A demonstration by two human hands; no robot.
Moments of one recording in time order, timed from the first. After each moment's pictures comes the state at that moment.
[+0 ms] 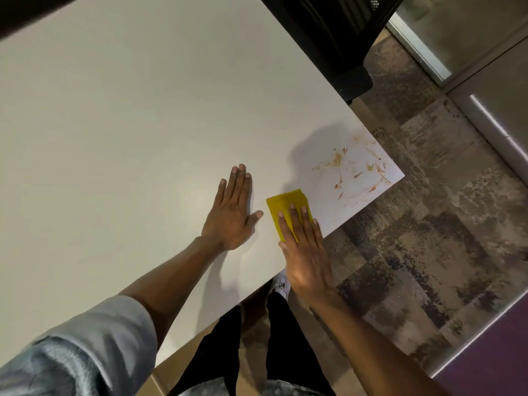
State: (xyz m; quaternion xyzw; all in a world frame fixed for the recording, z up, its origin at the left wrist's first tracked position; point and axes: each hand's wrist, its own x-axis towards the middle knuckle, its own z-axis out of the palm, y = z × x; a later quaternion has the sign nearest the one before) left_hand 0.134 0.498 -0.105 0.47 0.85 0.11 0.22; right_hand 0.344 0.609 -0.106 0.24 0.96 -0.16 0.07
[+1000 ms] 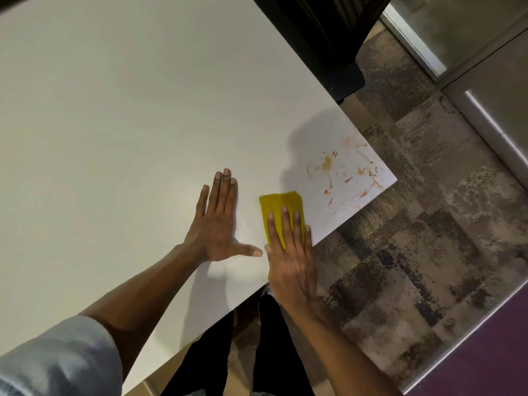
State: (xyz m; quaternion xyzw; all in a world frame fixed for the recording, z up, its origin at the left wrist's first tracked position) left_hand 0.136 0.504 -0.105 0.47 0.84 0.06 0.27; right_hand 0.338 0.601 -0.119 0.29 0.94 -0.16 0.02
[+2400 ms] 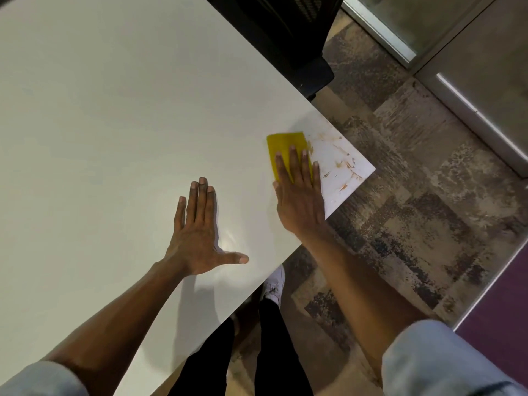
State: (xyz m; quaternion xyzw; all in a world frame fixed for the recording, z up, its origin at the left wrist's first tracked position) left_hand 0.135 0.508 -0.106 0.47 0.84 0.04 0.25; right_hand 0.267 0.730 -0.114 0.34 0.94 -0.10 0.02
